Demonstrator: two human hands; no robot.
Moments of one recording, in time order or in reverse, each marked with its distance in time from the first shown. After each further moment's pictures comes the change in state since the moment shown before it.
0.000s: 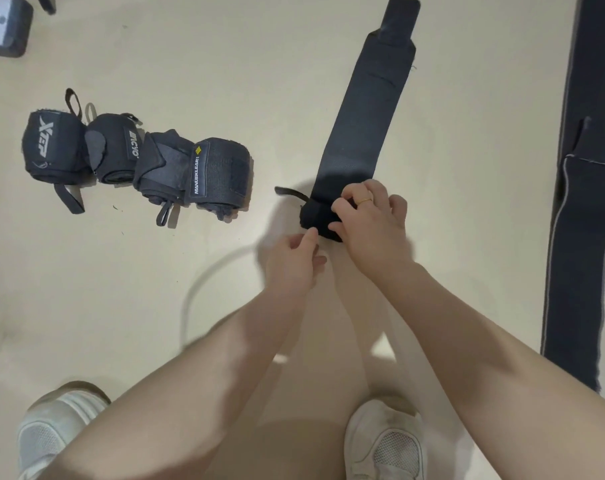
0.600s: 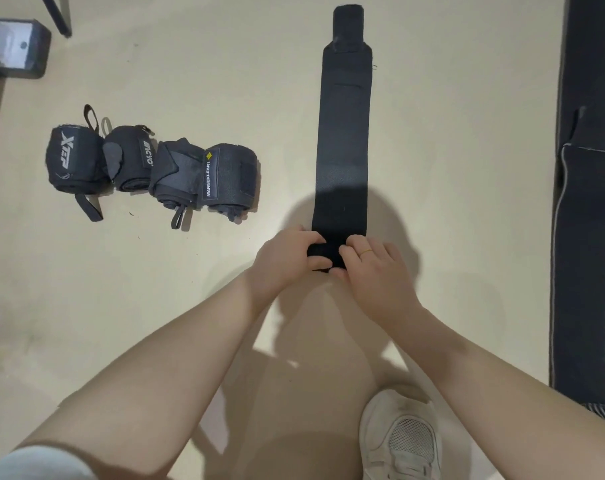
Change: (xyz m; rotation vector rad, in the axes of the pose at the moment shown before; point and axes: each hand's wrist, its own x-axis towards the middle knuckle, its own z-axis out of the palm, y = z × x) left_hand 0.014 0.023 -0.035 1.158 -0.288 0.591; right_hand -0.058 -0.011 0.026 -0.111 0.114 -0.087
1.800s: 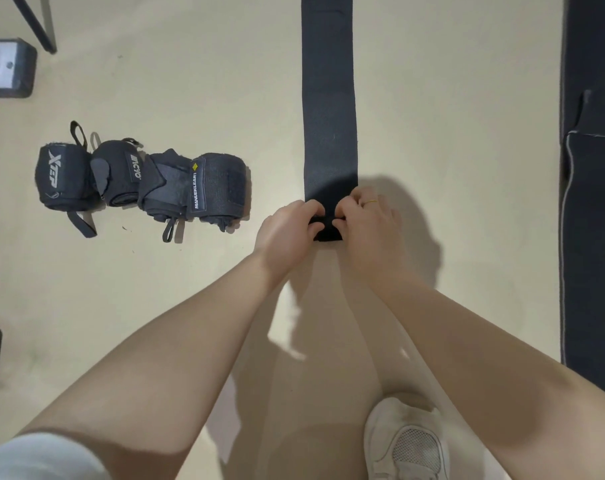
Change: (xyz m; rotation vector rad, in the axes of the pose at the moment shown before) left_hand 0.031 0.011 -0.013 0.118 0.190 0.085; right_hand 0.057 0.011 -0.006 0.290 0.005 0.328
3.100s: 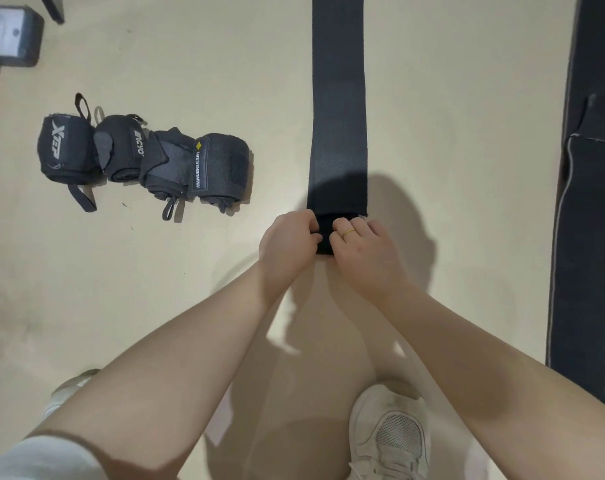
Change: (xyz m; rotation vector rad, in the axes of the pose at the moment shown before) left_hand -0.021 0.013 0.019 -0.086 0.019 -0.271; right_hand -0.031 0.013 0.008 -0.370 0.100 -0.541
